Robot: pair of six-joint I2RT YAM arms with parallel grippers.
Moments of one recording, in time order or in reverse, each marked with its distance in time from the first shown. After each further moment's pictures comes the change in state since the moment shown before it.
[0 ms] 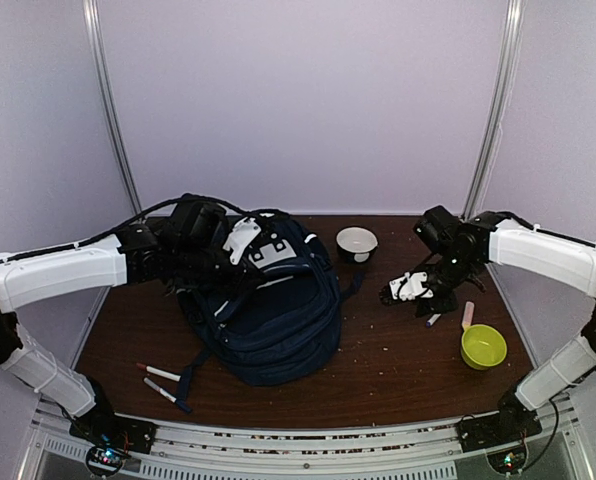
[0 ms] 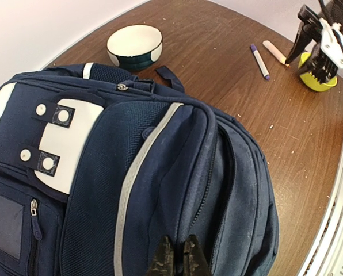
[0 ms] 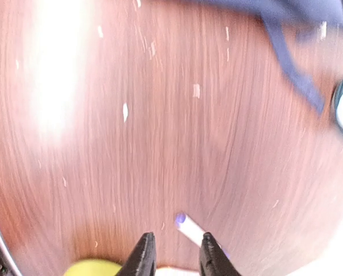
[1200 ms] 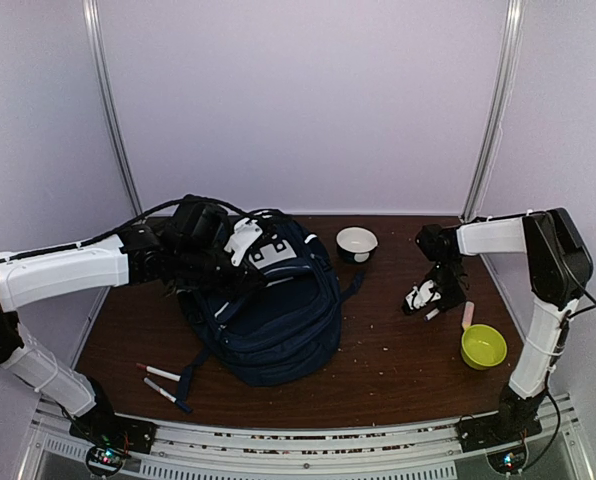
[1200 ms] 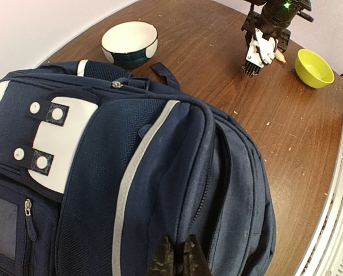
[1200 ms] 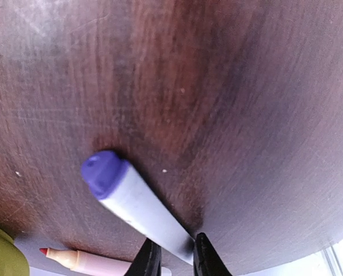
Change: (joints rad) left arm 0.000 0.010 0.000 -0.004 0.019 -0.001; right arm -0.274 0.421 0.063 0.151 0.335 -0.348
